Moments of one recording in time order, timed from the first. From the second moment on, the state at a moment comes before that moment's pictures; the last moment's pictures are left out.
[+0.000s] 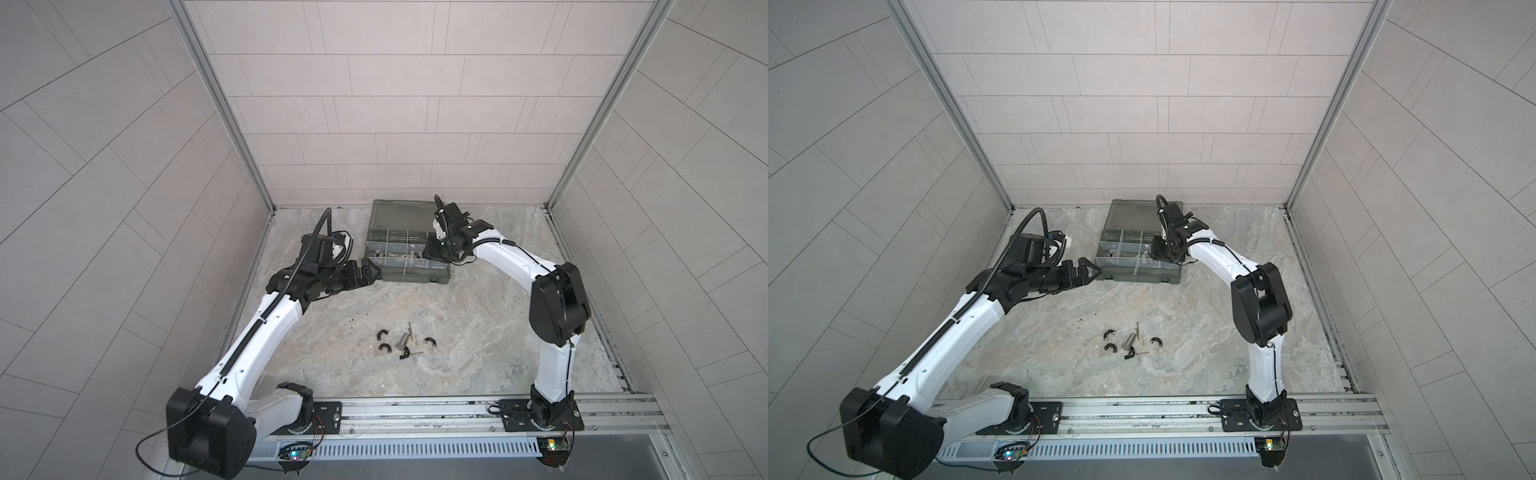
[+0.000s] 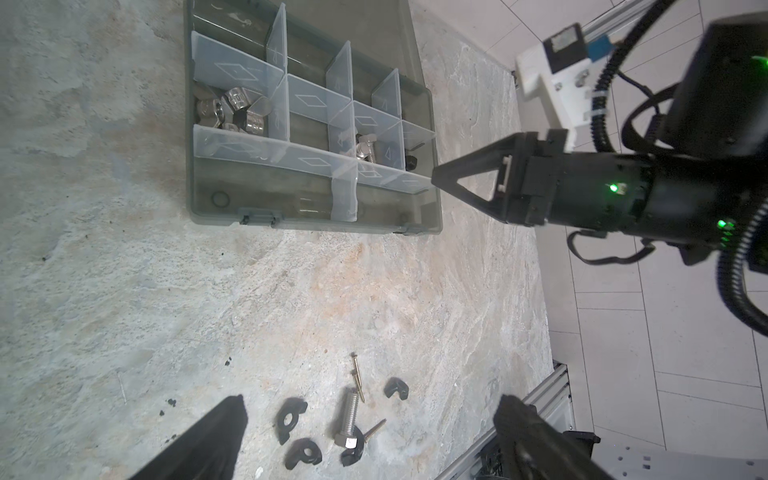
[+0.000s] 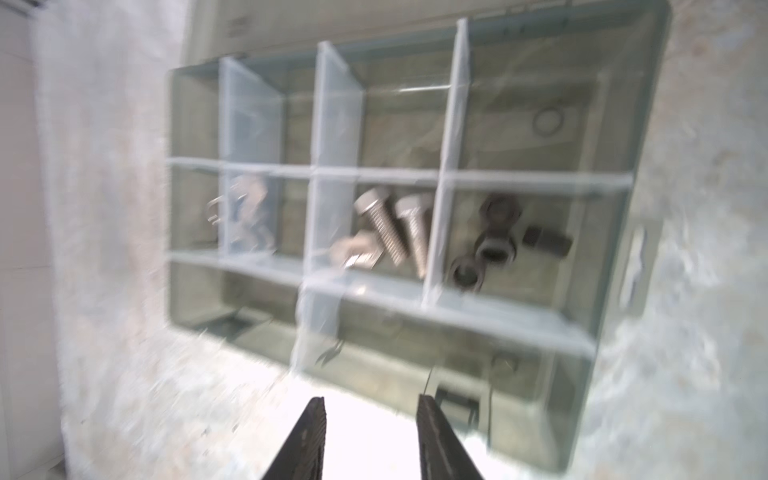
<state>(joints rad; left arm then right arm) -0.27 1.11 0.99 -0.67 0.46 -0.50 0.47 1.86 1.56 -0.70 -0.17 0.58</state>
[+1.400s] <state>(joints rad) -0.27 0.64 0.86 -0.99 0.46 -0.41 0.99 1.78 1.11 -0.48 -0.09 0.99</state>
